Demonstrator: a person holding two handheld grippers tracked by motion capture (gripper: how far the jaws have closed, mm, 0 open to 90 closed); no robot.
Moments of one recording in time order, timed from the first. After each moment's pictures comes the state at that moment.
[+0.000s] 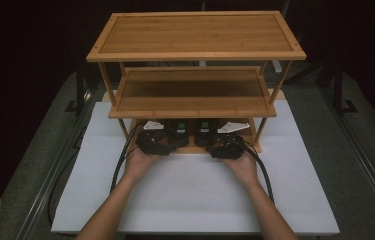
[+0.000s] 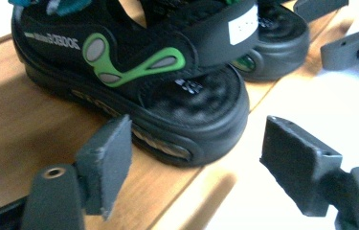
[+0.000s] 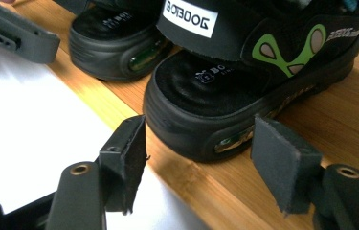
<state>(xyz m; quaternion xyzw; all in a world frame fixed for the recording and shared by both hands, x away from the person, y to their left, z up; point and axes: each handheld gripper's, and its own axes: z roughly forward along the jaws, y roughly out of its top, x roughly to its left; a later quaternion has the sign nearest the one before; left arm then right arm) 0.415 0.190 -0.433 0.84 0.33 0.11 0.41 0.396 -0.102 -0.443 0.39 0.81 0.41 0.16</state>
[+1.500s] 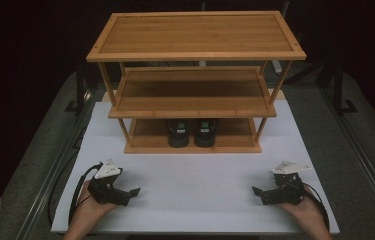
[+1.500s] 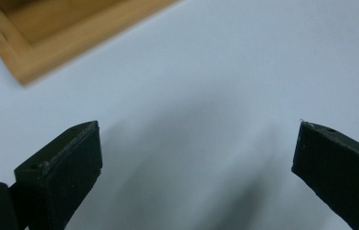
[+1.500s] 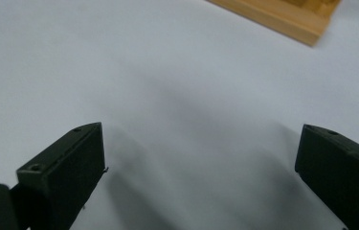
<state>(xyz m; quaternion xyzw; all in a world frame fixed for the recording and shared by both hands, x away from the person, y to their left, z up) 0.273 0.294 -0.437 0.85 0.35 0.14 0.36 0.269 -0.230 -0.453 0.44 0.82 0.35 0.16</state>
